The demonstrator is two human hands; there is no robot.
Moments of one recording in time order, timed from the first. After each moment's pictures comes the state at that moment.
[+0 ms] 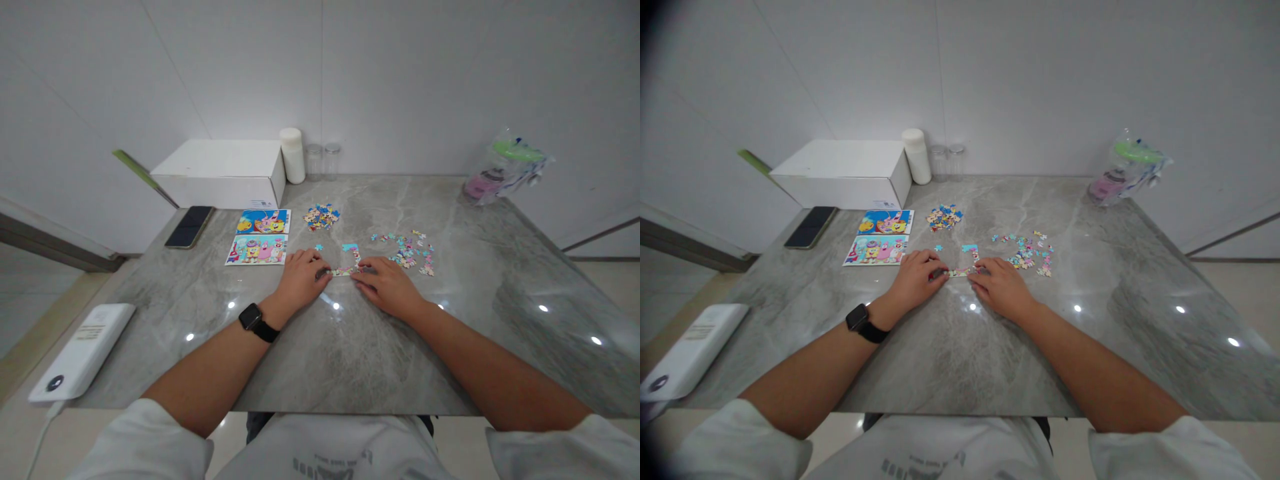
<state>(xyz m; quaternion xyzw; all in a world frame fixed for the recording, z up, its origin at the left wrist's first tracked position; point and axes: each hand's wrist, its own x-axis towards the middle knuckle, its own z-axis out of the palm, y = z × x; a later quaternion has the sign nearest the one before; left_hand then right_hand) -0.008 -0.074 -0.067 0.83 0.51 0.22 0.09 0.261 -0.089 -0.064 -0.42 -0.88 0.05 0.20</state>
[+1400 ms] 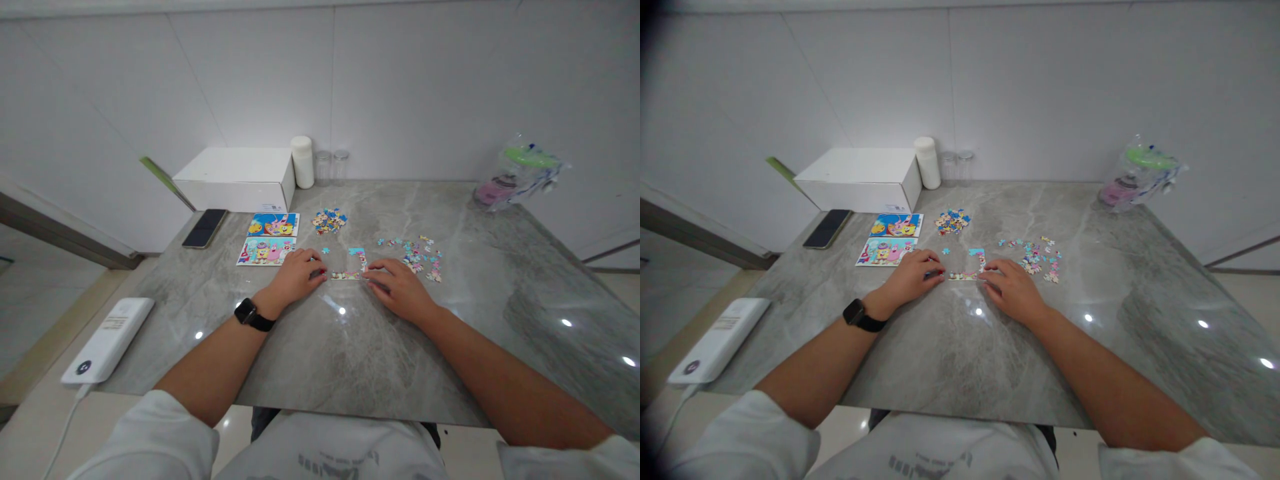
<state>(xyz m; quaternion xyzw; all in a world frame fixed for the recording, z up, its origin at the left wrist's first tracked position) -0.042 -0.058 -0.058 0.87 0.45 0.18 0.08 0.275 -0.083 -0.067 -0.39 -0.88 0.03 0.26</state>
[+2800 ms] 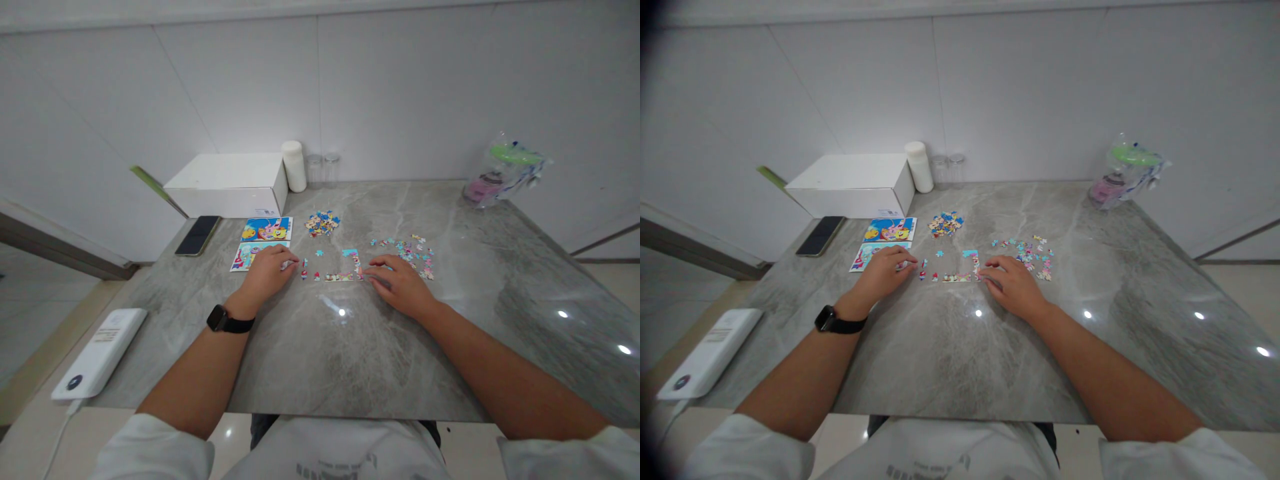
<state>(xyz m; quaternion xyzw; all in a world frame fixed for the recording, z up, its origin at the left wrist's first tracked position) -0.088 -0.043 -0.051 0.84 0.49 0.23 0.06 0.288 -0.080 -0.062 -0.41 -0.87 0.02 0.28</state>
